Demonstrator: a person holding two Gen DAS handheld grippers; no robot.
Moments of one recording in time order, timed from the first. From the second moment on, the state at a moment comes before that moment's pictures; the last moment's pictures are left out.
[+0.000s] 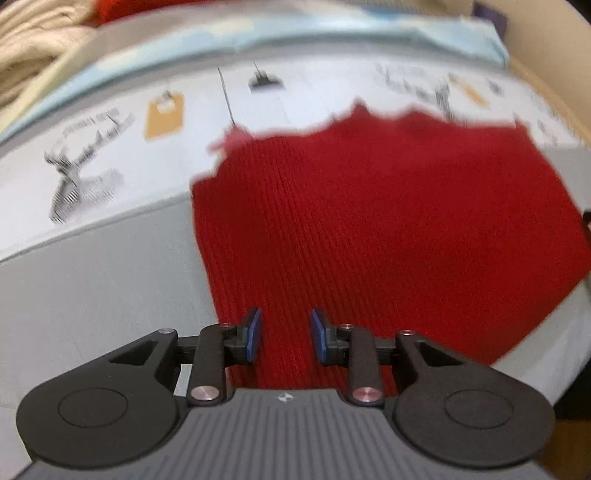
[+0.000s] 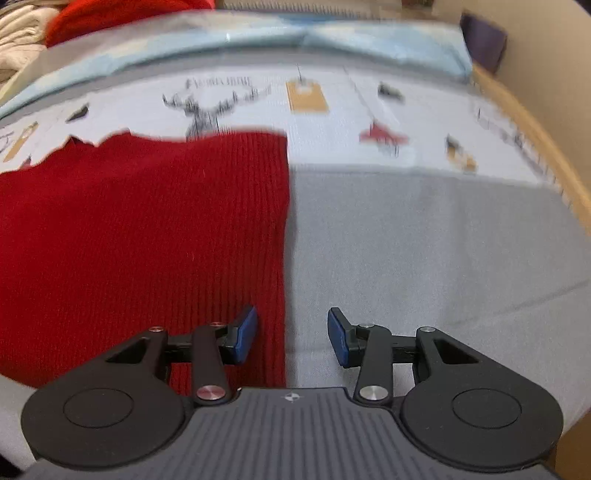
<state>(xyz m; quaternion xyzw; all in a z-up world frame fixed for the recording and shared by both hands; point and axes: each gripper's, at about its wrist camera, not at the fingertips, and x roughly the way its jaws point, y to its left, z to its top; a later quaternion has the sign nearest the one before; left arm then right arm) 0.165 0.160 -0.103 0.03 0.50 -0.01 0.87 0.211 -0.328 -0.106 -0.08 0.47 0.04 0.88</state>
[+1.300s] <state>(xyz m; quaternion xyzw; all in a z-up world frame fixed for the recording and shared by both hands) 0.036 0.251 -0.026 -0.11 0.39 0.15 0.90 0.082 -0.088 -0.097 -0.08 0.38 0.22 0.89</state>
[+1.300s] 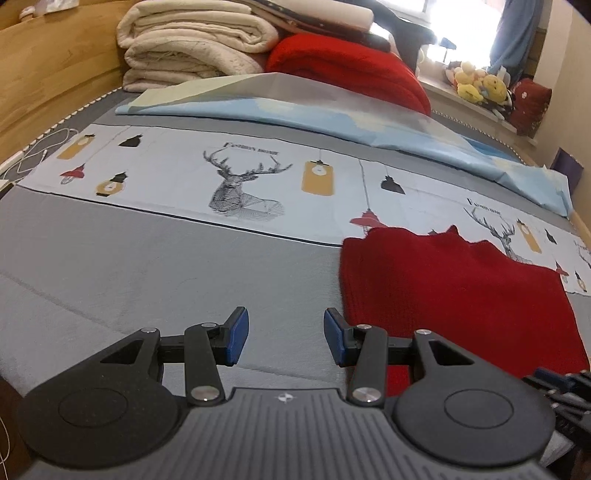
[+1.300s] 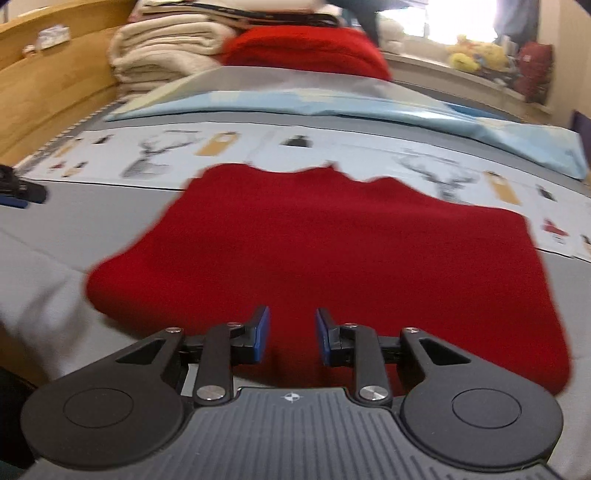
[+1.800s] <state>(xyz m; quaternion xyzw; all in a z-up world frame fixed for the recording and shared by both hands) 0.002 0.322 -0.029 -0.17 0.39 0.18 0.89 0.052 0.097 -0.133 -0.25 0.37 0.36 0.82</state>
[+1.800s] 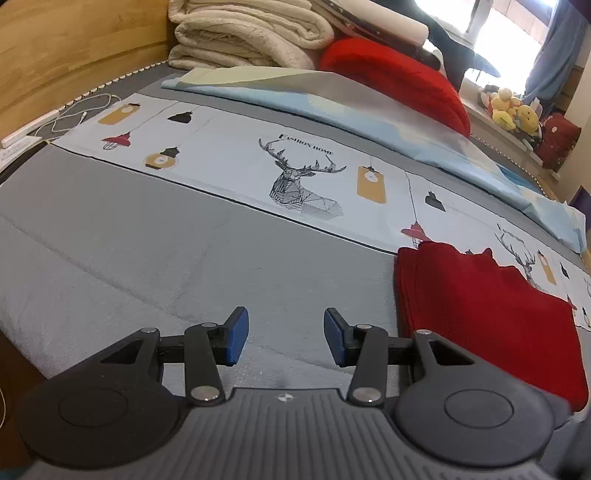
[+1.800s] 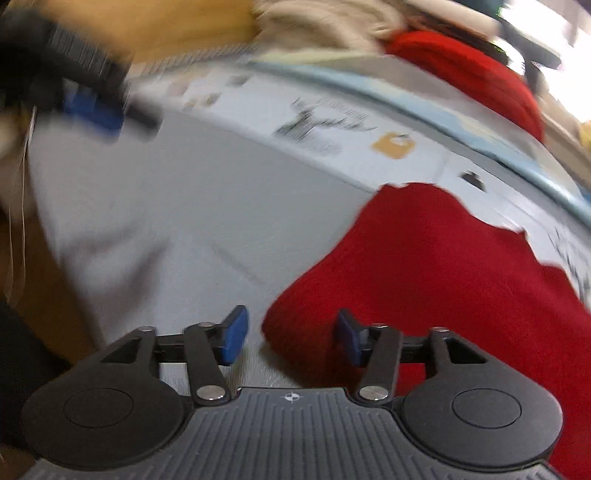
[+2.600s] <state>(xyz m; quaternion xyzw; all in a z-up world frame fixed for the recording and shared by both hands) -0.005 0.335 -0.025 -0.20 0.37 0.20 0.89 0.008 0.150 -0.117 -0.35 0.24 0.32 0.85</state>
